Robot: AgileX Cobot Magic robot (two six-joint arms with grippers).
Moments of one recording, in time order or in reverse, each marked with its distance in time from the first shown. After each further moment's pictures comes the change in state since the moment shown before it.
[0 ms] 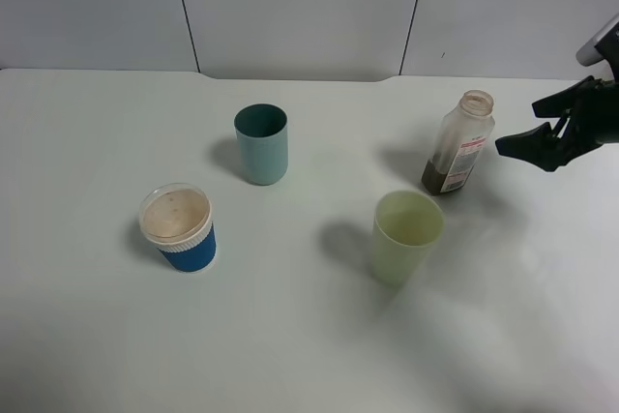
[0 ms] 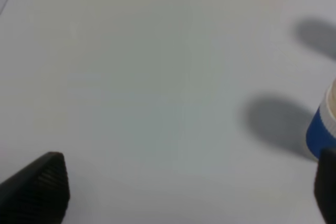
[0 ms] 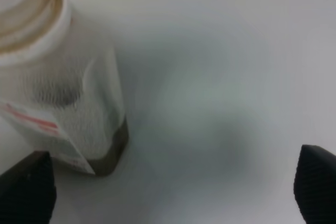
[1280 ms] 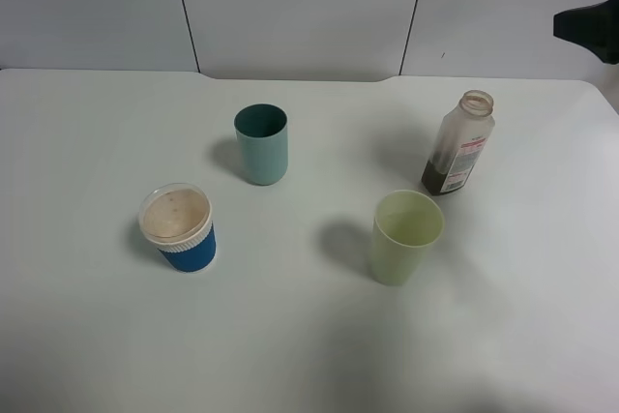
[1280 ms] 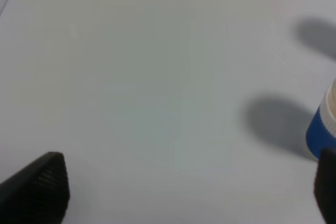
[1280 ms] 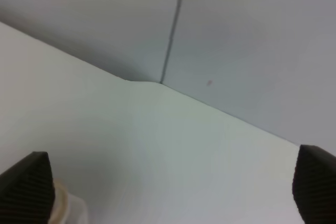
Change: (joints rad) left arm 0.000 0.000 0.000 0.000 0.000 0.000; right arm 0.014 -0.485 0.000 0.002 0.092 0.437
